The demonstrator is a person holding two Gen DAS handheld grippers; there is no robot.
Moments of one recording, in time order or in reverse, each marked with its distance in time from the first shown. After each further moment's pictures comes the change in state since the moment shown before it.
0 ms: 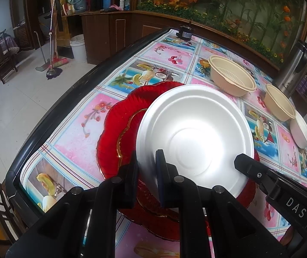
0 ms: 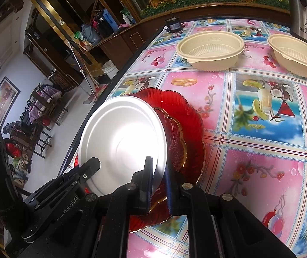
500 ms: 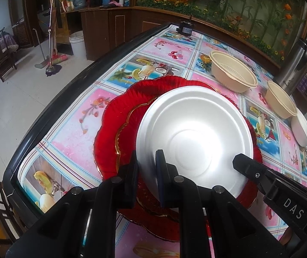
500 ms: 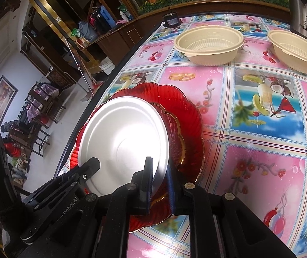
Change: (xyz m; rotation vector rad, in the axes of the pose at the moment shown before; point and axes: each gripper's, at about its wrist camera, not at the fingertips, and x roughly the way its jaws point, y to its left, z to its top) left arm 0.007 -0.001 -0.002 0.001 0.028 0.001; right arm 0.007 -0.002 -0.002 0.005 0.025 -0.016
